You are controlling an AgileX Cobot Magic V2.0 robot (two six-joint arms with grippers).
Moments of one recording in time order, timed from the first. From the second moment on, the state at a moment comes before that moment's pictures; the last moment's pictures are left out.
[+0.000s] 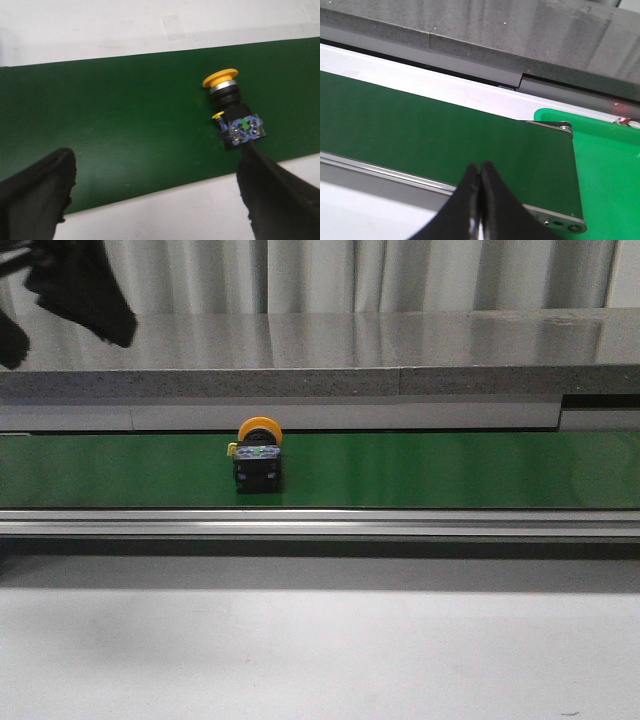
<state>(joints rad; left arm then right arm) -0.39 1.35 -1.00 -0.15 0.54 0.00 -0.03 0.40 -0.39 0.30 0.38 -0.43</state>
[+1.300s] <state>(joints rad) -0.47 1.75 -1.18 0.07 0.58 -0.16 -0.03 0.40 -0.39 0.30 0.38 -0.43</state>
